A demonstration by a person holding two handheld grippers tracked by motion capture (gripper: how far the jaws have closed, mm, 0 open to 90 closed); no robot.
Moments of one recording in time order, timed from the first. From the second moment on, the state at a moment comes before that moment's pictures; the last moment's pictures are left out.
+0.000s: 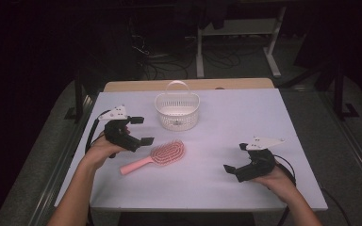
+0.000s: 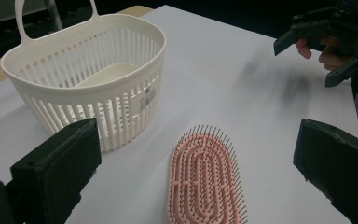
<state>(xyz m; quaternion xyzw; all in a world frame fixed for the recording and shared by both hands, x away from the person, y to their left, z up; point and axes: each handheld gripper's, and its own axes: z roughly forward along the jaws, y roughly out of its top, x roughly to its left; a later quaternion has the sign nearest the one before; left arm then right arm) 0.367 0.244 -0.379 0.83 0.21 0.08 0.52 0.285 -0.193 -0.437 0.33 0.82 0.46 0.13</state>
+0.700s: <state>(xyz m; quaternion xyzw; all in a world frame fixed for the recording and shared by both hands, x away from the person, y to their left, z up) 0.363 0.239 -0.377 0.85 0.20 0.09 0.49 0.284 -0.194 -0.436 0.33 0.82 0.46 0.13</state>
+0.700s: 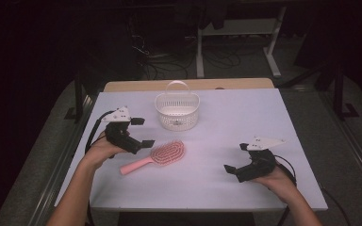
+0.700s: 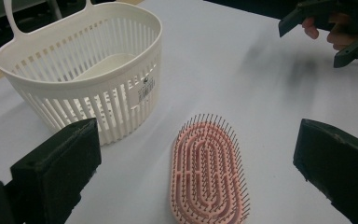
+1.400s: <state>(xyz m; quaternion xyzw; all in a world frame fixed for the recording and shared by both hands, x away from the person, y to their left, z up) 0.360 0.237 -0.374 0.87 0.19 0.09 0.45 0.284 -0.195 -0.435 0.33 0.81 0.46 0.12</state>
